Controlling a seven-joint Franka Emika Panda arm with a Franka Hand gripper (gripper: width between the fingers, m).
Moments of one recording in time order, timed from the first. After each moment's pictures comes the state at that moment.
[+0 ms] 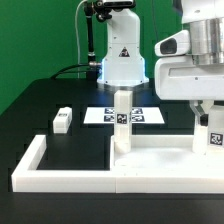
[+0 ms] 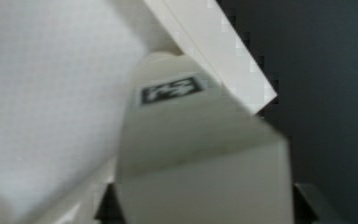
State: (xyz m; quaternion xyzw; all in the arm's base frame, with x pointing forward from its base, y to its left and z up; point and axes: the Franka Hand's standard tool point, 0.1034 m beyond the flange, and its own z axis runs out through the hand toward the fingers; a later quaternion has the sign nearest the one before) arm 0.657 0.093 0.105 -0.93 0.35 -0.04 0.08
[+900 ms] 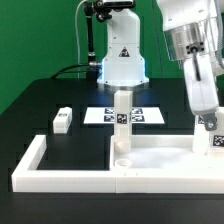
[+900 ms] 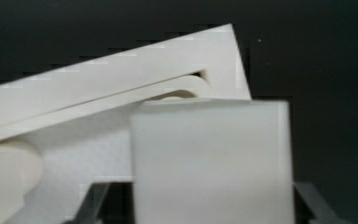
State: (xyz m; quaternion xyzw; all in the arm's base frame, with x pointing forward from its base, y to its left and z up) arm 0.646 0.089 0.102 -0.57 0.81 0.05 0.14
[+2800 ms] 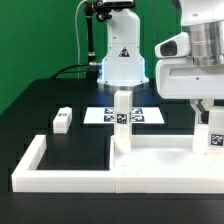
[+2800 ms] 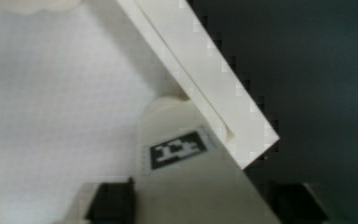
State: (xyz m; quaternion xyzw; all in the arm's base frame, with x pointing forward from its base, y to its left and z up) arm 0.642 0.105 0.104 -0.92 0.38 0.01 0.10
